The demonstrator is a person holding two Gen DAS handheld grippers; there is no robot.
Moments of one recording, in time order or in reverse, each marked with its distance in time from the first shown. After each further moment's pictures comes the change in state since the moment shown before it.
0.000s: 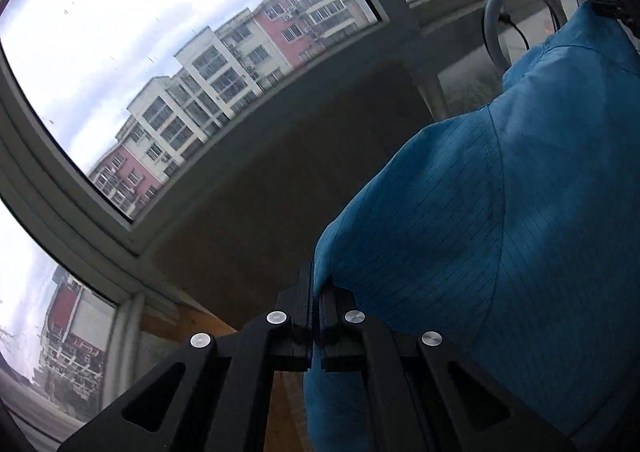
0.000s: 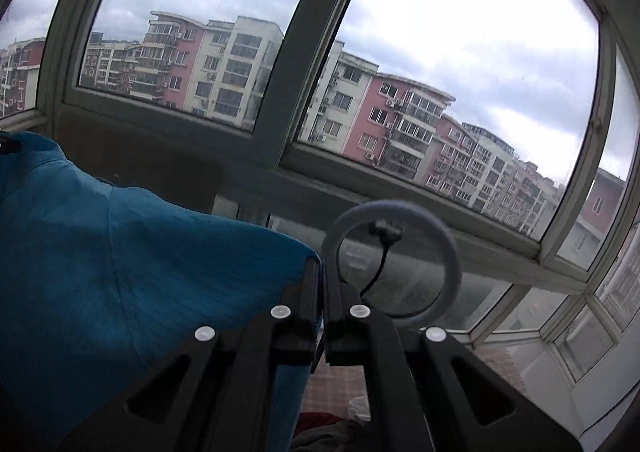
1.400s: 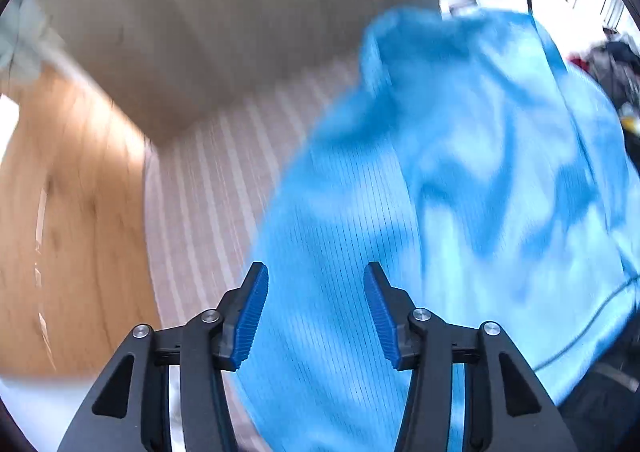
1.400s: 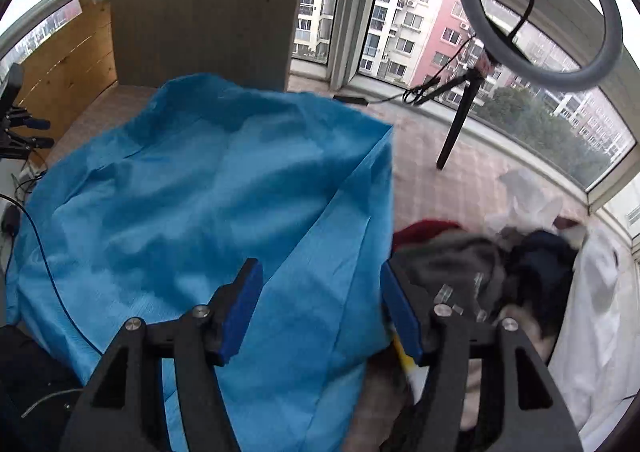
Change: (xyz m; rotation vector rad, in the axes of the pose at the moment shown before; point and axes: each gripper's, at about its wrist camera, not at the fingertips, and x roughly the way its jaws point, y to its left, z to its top) left arm 0.087 -0.074 -0.239 -0.202 0.483 -0.280; right arm 0.022 0.061 -0.225 -0.009 0.477 0.378
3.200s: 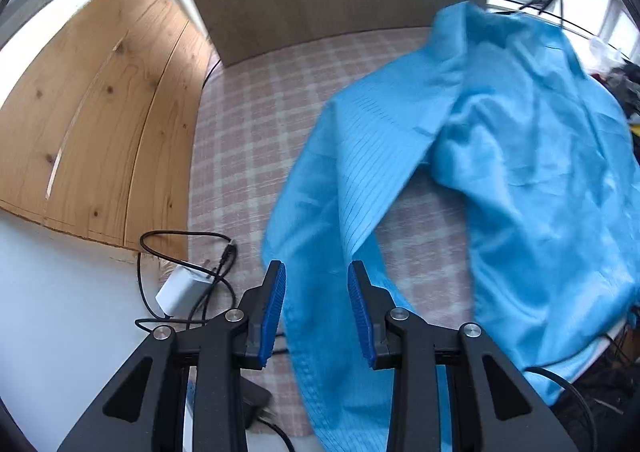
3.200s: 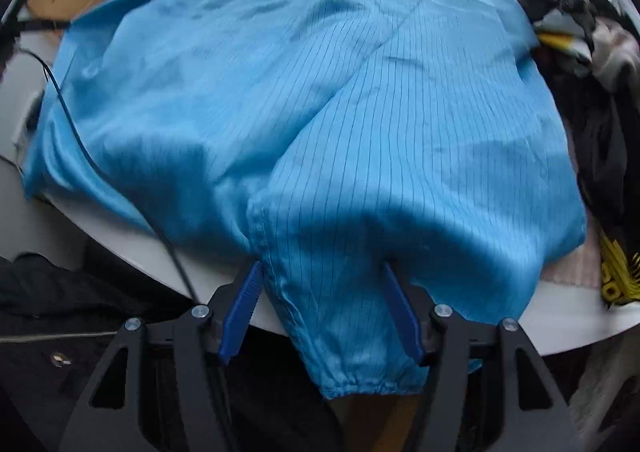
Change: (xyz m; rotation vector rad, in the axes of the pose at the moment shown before) left arm -0.026 0.049 -0.082 -0.181 -0.067 0.025; right arm 0.020 0.158 -0.218 0.058 0.255 0.024
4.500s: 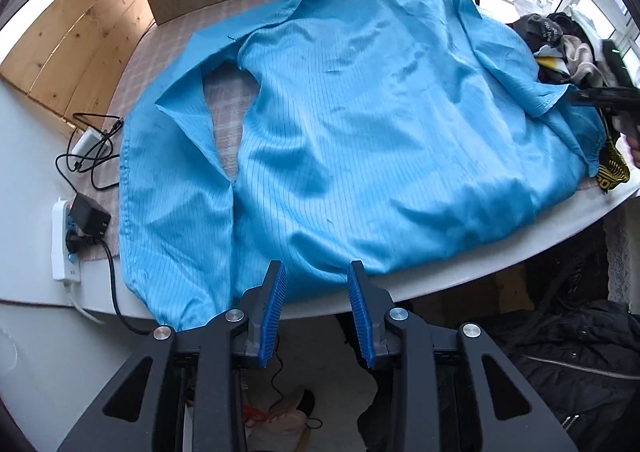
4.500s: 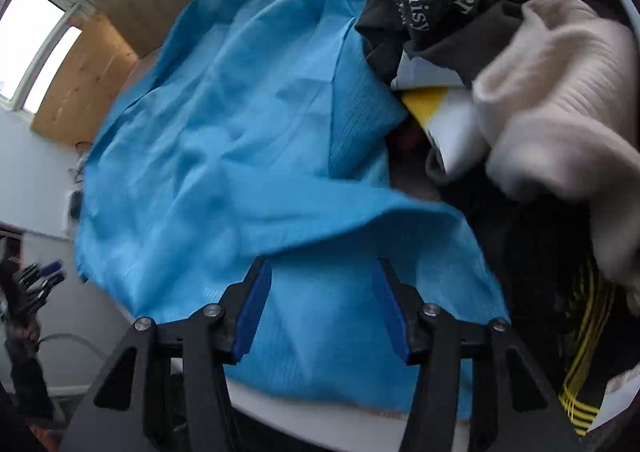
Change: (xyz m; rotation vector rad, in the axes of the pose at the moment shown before) left arm -0.083 -0.197 -0.129 -0.106 0.092 -0.096; right arm -0.001 -0.225 0.113 0.186 0.013 0.325
